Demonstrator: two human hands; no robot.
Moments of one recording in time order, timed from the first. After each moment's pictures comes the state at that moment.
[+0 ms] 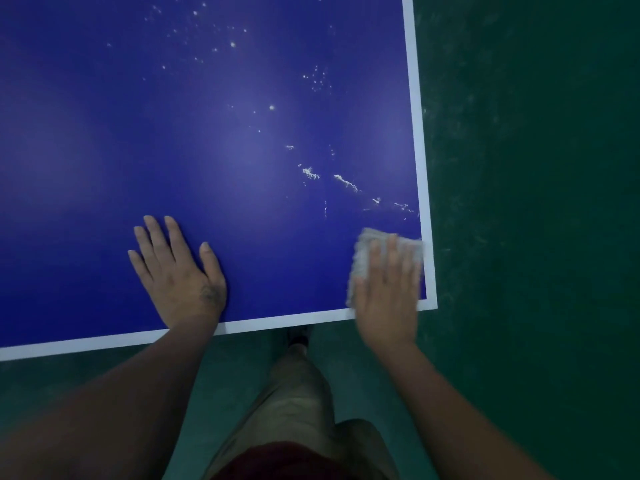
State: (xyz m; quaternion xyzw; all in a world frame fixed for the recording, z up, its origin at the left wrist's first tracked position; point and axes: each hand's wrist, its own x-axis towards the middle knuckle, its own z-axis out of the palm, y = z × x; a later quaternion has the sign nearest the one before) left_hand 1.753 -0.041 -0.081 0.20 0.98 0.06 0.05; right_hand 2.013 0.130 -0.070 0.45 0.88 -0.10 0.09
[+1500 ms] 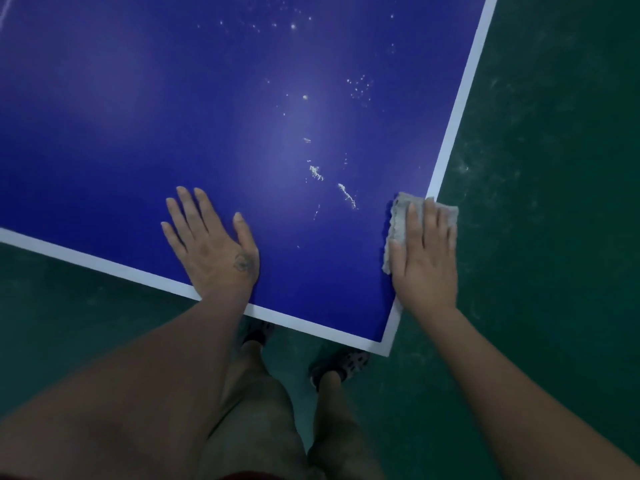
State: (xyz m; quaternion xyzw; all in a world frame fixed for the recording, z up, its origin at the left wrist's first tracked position) left_hand 1.850 0.051 -0.091 0.00 1.00 0.06 0.02; right_hand 2.017 0.321 -0.082 0.27 0.95 -0.11 0.09
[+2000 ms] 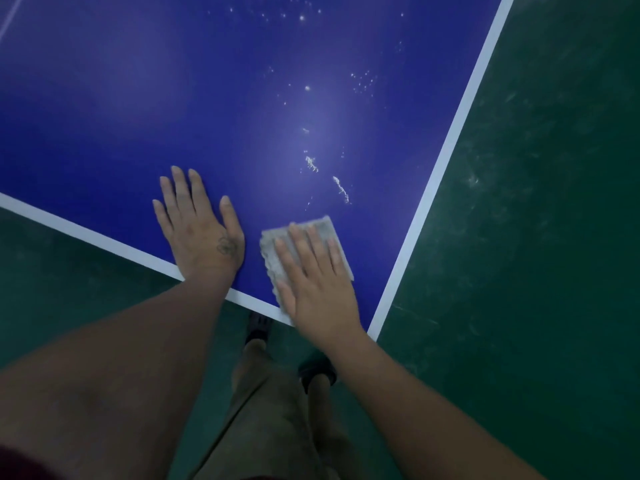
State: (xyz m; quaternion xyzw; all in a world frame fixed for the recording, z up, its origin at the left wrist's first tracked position) left_hand 1.851 0.055 -0.091 -0.01 1.00 0.06 0.01; right_hand 2.002 0.204 -0.084 0.02 0.99 -0.16 0.06
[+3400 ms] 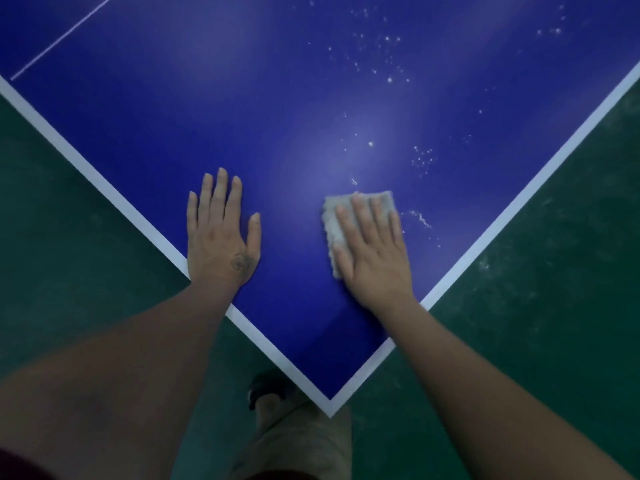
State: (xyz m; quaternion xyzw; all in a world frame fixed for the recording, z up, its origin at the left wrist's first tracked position) left_hand 1.851 0.055 -0.086 -0.03 1.00 0.07 0.01; right_hand 1.879 0.326 -0.086 -0.10 0.99 -0.09 0.04
